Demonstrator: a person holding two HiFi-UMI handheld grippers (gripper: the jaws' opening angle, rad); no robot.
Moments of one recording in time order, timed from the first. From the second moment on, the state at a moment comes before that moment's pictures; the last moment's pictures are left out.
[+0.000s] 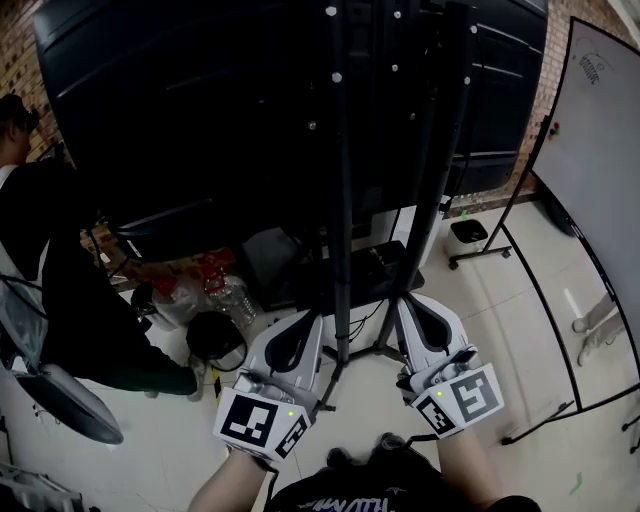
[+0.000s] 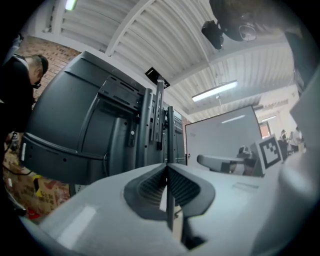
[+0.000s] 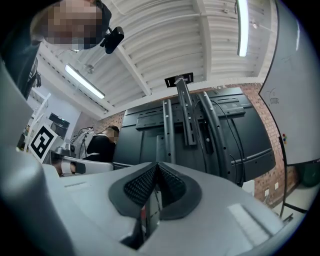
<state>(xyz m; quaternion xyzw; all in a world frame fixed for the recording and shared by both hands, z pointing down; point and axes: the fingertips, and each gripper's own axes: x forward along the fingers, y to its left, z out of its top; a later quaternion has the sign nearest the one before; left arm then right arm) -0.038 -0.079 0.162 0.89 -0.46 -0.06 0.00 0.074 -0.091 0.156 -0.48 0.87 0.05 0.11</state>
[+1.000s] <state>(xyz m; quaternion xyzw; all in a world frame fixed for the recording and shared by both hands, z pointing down) 0.013 -0.029 0.200 0.85 -0.52 -0.03 0.01 0.072 -0.044 0.215 -0.38 0.93 0.03 0.04</state>
